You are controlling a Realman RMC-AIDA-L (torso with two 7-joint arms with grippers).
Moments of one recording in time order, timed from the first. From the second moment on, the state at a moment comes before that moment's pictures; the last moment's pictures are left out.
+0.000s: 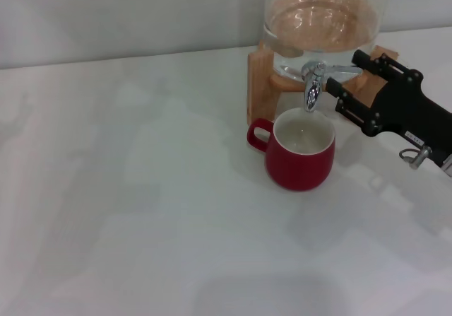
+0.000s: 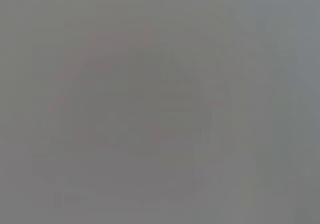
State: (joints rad) left arm -0.30 -2.08 -1.75 -0.67 0.09 -1.07 2.82; right arm 0.37 1.99 1.73 0.23 -0.55 1.43 -2.76
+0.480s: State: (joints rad) left arm -0.31 -2.08 -1.77 -0.67 0.09 -1.07 2.82; right arm 0.35 1.99 1.70 0.23 -0.54 1.45 -2.75
